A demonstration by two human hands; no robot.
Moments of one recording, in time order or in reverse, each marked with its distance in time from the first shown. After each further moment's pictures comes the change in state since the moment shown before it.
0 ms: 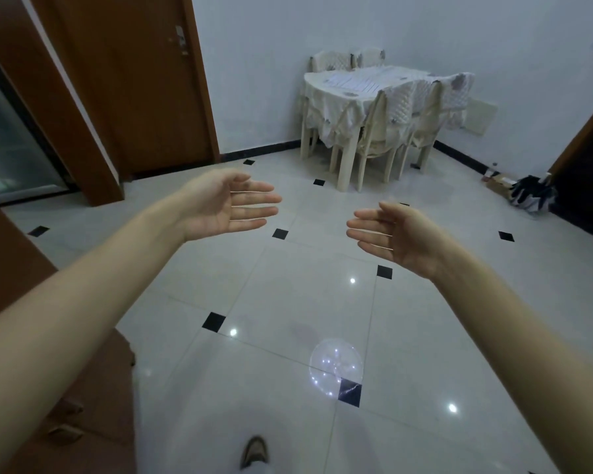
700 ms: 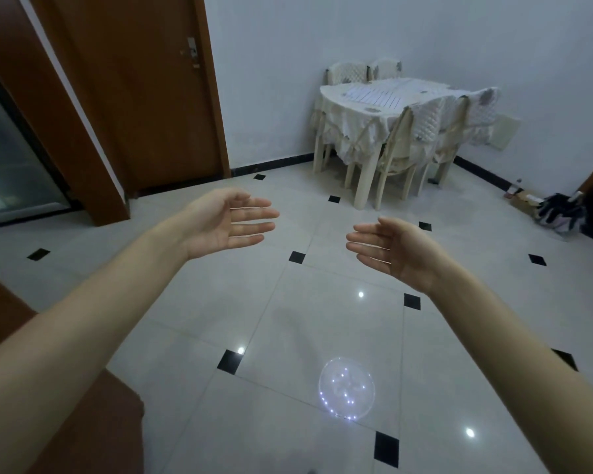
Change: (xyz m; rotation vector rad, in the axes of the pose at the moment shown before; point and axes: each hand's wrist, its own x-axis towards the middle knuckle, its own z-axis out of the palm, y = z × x) left_hand 0.131 0.075 -0.156 -0.001 0.058 -0.003; right_hand 0.192 -0.037 0.111 0.041 0.022 0.019
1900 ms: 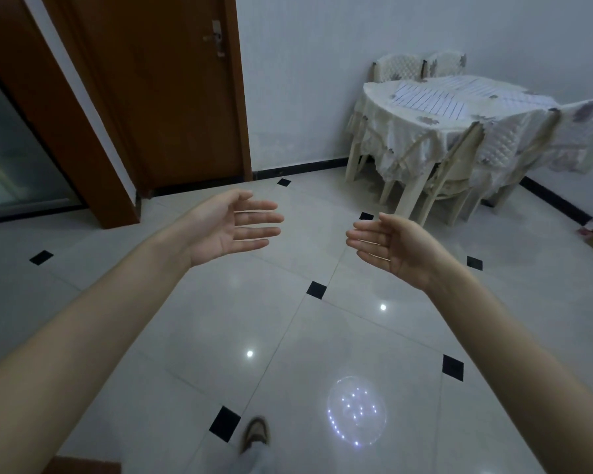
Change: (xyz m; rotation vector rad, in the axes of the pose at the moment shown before) left_hand 0.315 0.132 -0.076 -0.054 0.095 -0.011; right_hand 0.368 -0.138 0.017 -0.063 -0.101 0.061
